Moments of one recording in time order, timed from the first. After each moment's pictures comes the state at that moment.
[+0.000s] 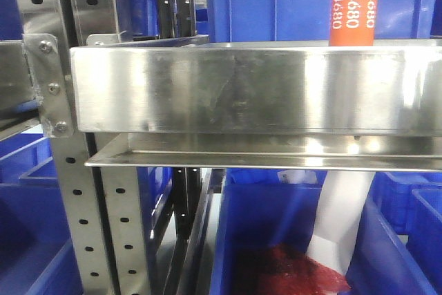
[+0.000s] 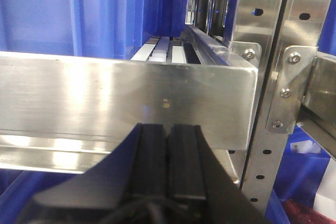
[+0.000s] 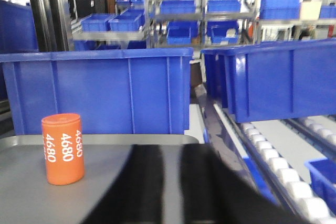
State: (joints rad) left arm -0.07 -0.01 0.03 -0.07 0.07 0.03; right arm -0.03 0.22 -0.31 -0.02 0.09 0.10
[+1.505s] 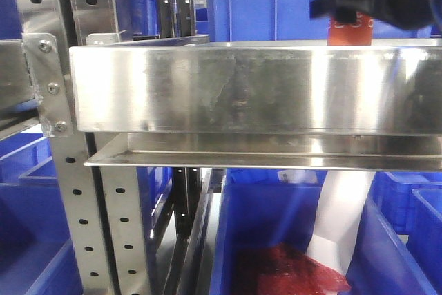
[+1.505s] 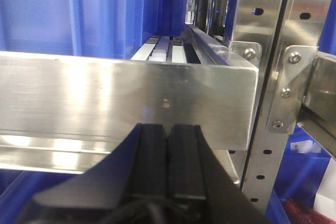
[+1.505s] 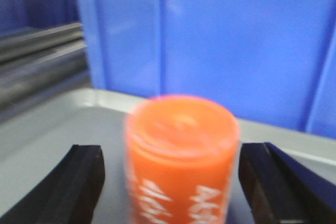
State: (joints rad) left arm -0.07 -0.01 0.03 -0.07 0.07 0.03; right arm 0.29 1.45 -0.62 -0.02 -0.60 0.10
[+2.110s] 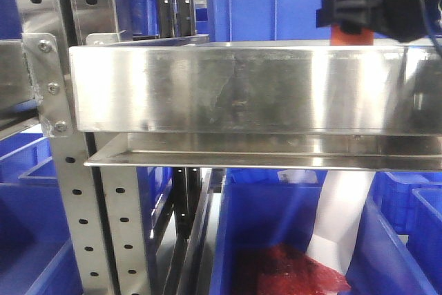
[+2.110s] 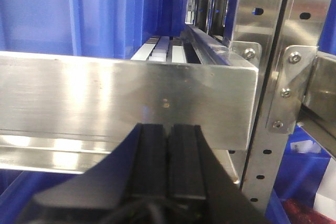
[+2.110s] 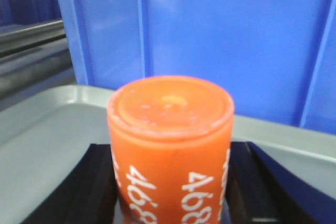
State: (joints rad) left arm -0.07 -0.01 0.03 -0.07 0.07 0.03; right arm 0.28 1.47 -0.63 -0.02 -0.64 0.10
